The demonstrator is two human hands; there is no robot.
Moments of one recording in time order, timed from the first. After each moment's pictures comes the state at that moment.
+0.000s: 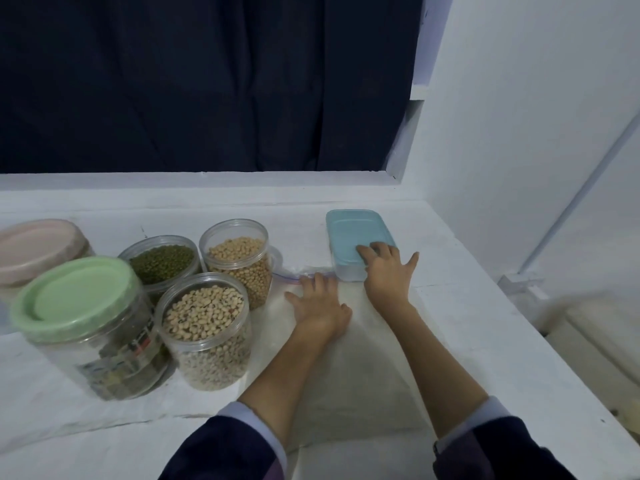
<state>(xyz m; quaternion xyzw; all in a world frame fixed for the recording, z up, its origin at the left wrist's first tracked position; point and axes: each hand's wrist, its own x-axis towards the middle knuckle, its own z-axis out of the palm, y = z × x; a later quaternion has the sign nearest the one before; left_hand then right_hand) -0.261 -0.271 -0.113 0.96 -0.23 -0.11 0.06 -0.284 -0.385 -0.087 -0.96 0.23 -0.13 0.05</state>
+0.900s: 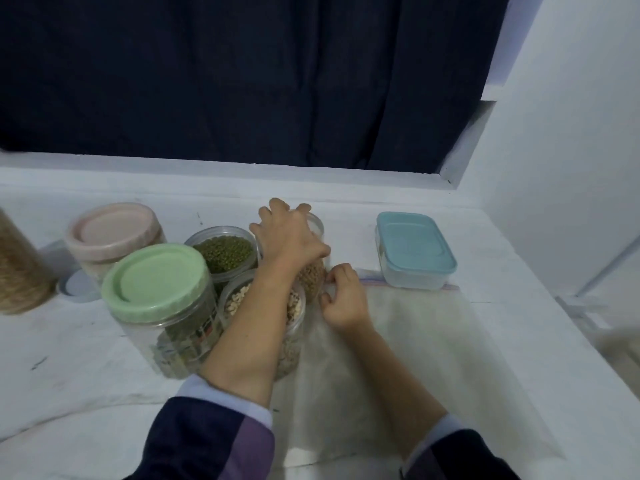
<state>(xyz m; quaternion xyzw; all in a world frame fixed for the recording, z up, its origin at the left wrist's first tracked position) -0.189 -0.169 -0.021 0.97 -0.11 0.08 0.20 -0.239 -0.268 -0.140 -0.92 0.07 -0.20 0.32</state>
